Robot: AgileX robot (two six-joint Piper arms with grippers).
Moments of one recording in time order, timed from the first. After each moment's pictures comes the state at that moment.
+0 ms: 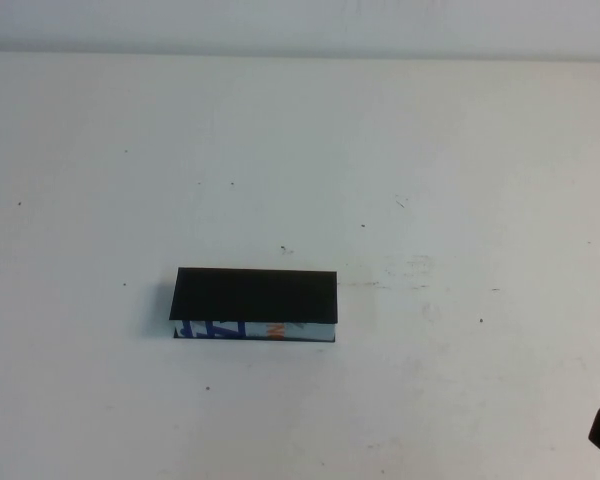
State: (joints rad) right arm 0.80 0.31 -0.41 0.15 0.38 0.19; left arm -0.22 0.03 0.03 -1.61 -0.16 1.57
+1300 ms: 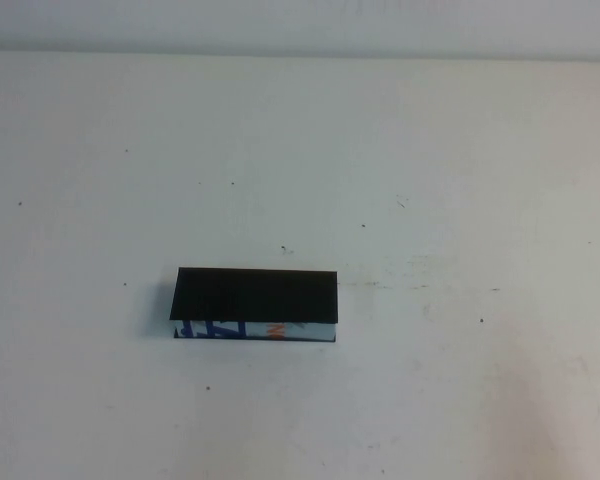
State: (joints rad) right arm 0.00 -0.01 0.03 -0.11 0.04 0.29; left arm -0.22 0.03 0.03 -1.61 -0.16 1.57
